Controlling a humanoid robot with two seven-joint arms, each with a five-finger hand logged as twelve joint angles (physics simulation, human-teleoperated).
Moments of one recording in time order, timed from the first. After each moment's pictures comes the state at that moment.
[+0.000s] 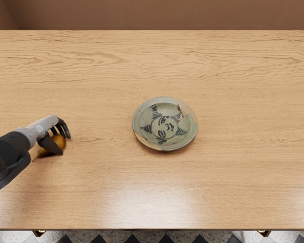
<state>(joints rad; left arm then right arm) -0.86 0.85 -0.12 -1.71 1.12 0.33 0.61 -0.03 0.00 0.08 0.08 0.11 0.18 -0.22</state>
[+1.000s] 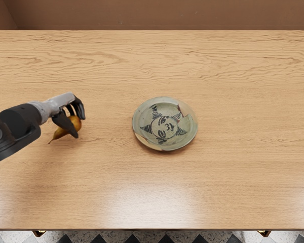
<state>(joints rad) -1.06 0.81 -0.13 -1.71 0.98 0.20 0.61 -0.03 0.00 0.09 0.08 0.11 0.18 -0.22</state>
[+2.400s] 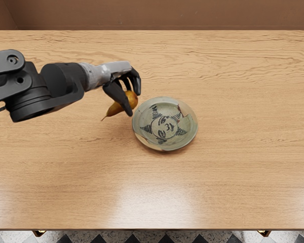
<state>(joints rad) -1.39 0.60 -0.15 -1.68 0.67 0.08 0.61 -0.02 0.00 0.09 0.08 0.11 0.18 -0.22</state>
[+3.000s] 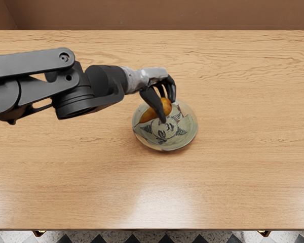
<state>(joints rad) -1.42 0.38 -0.14 -1.54 0.61 0.07 0.61 -0.02 0.00 0.09 0.08 0.11 0.18 -0.22</state>
